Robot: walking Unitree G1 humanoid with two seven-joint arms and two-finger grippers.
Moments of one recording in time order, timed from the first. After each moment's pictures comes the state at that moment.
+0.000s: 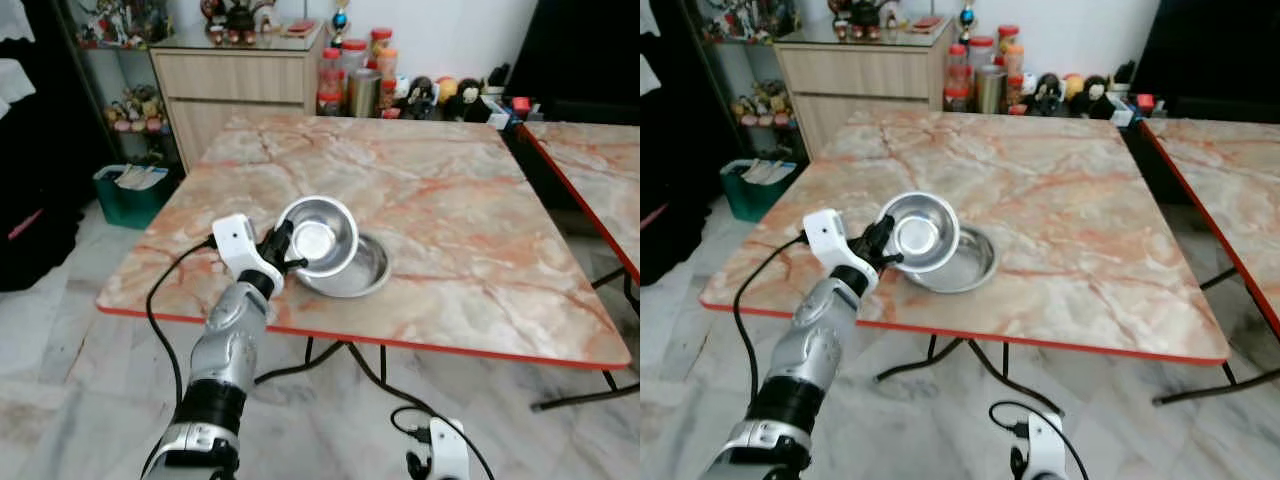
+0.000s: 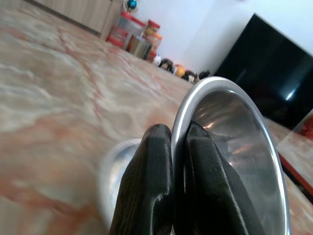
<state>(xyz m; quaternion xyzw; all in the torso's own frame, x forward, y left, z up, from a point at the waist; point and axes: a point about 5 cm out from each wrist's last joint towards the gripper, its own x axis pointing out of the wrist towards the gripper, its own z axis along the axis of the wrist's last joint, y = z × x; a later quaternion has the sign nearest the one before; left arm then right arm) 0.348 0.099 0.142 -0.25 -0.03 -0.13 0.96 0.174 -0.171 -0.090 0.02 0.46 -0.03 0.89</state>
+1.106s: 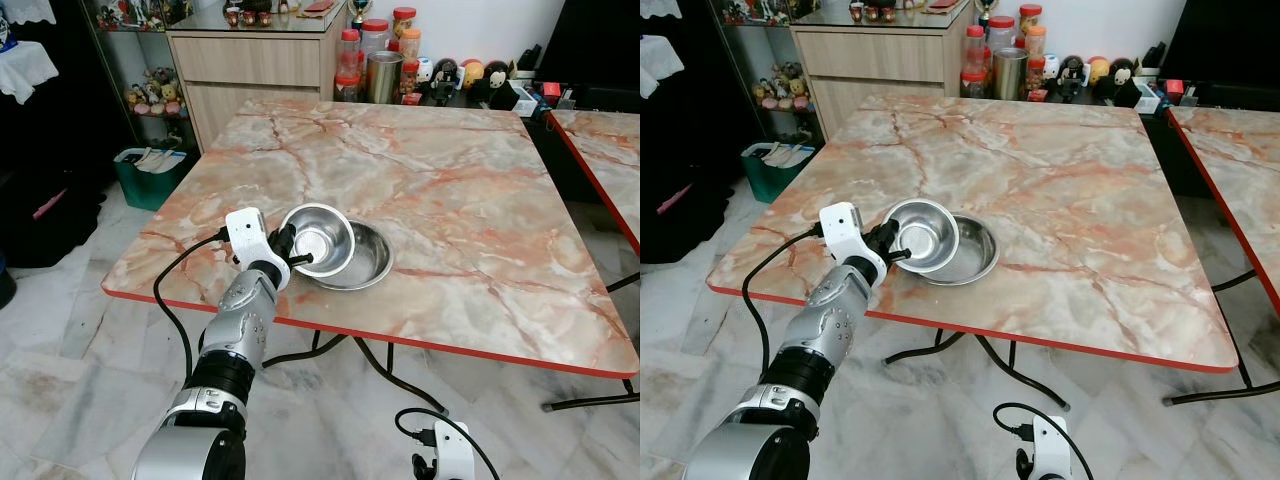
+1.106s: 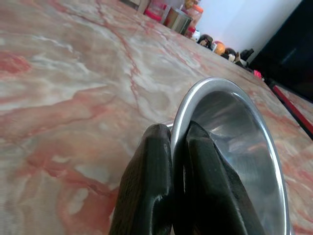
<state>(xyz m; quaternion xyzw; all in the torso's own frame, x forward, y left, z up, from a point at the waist) 0.371 0.095 0.140 -0.22 0.03 -0.09 0.97 0.173 -0.173 -0.090 0.02 0.46 -0.02 0.89</state>
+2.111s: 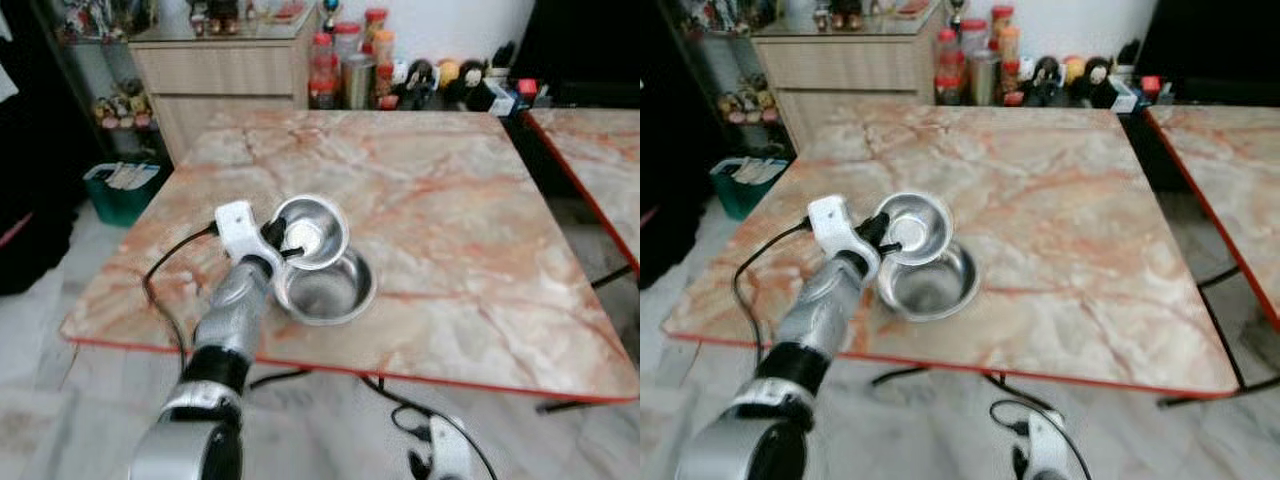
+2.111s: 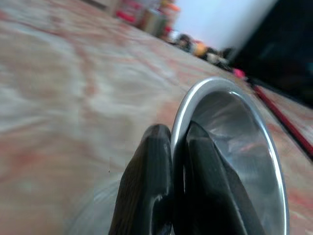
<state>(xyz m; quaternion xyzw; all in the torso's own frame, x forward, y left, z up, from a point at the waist) 0.370 0.082 0.145 -0.22 0.02 -0.11 0.97 0.169 -0.178 -0.091 0.01 0.47 -0.03 0.88</state>
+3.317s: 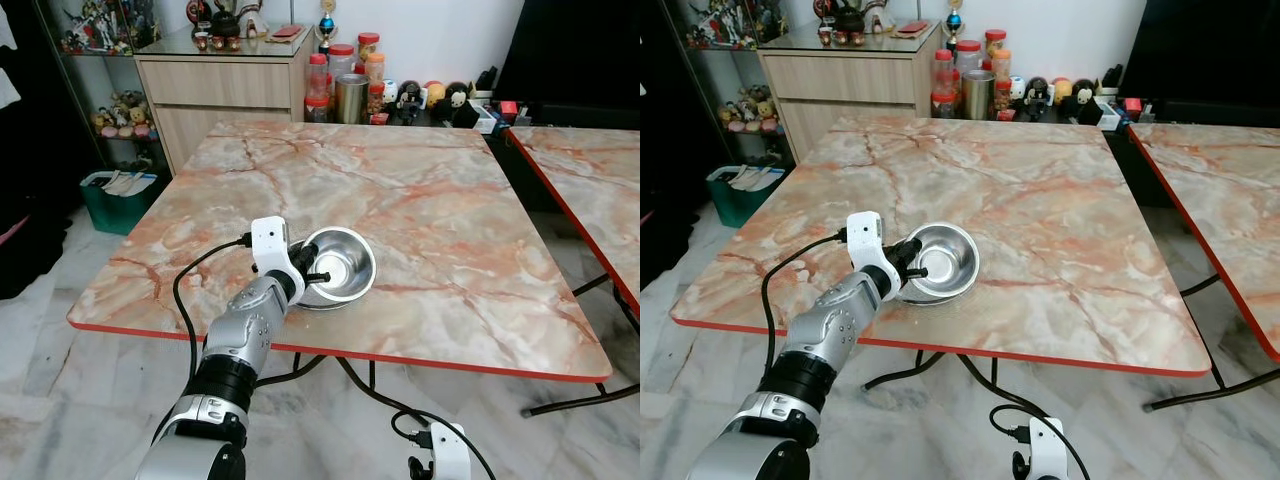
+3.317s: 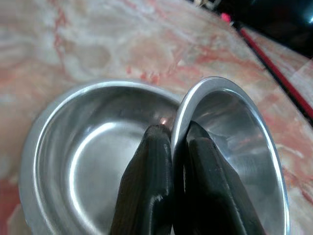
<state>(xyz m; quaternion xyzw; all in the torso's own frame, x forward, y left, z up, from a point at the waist) 0.360 0.076 0.125 -0.19 0.13 -0.14 0.96 0.171 -0.170 -0.091 0.02 0.47 -0.02 0.88</state>
